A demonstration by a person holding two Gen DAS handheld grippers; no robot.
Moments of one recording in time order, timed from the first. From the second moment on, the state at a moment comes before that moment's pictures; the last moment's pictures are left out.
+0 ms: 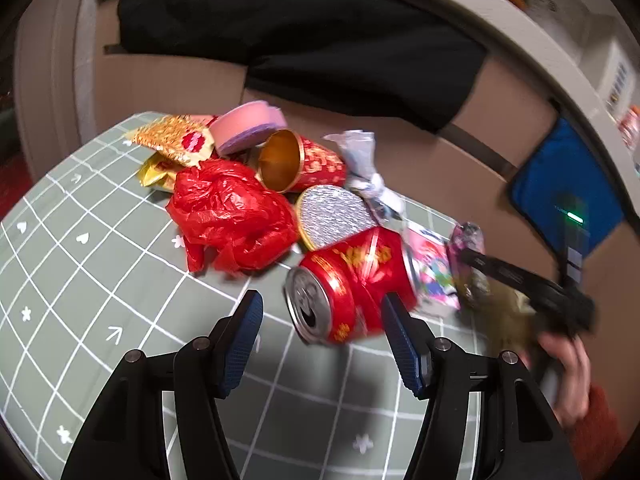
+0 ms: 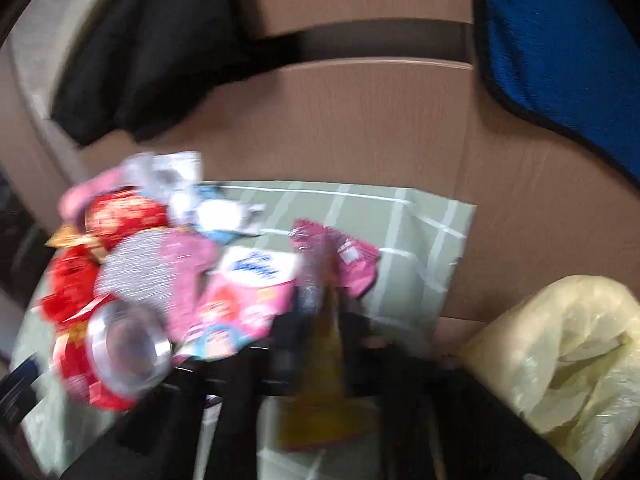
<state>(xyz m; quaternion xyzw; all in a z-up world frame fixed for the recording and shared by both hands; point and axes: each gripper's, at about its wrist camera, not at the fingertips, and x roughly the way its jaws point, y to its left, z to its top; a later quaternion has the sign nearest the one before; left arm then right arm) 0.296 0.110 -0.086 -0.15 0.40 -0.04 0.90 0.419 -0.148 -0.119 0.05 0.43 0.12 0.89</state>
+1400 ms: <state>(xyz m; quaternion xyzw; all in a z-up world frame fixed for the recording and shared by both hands) 0.251 0.096 -0.044 -0.09 0.30 0.00 0.95 0.291 -0.129 -0.059 0.01 0.35 0.23 0.91</state>
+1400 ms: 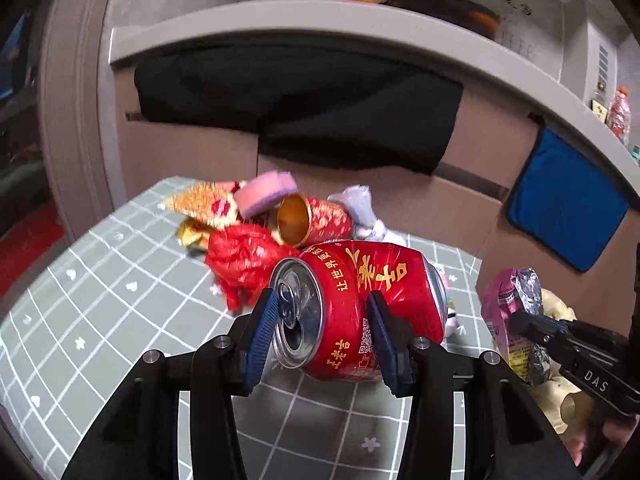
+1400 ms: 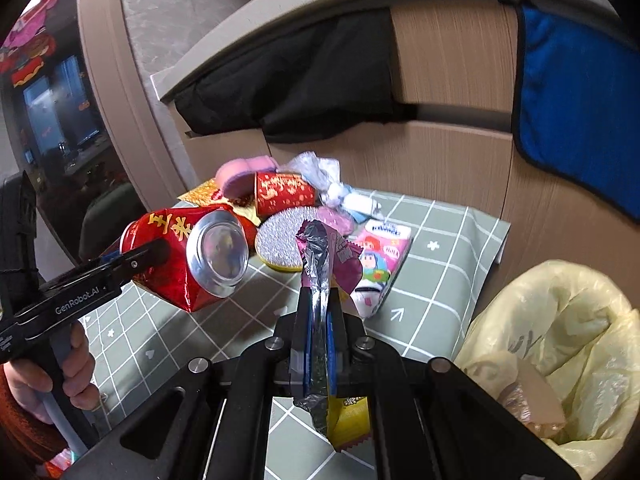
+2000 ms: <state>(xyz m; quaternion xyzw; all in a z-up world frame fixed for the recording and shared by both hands) 0.239 0.006 0.046 -0.05 0.21 -0.10 0.97 0.257 -0.192 0.037 -0.01 0.23 0.18 0.96</state>
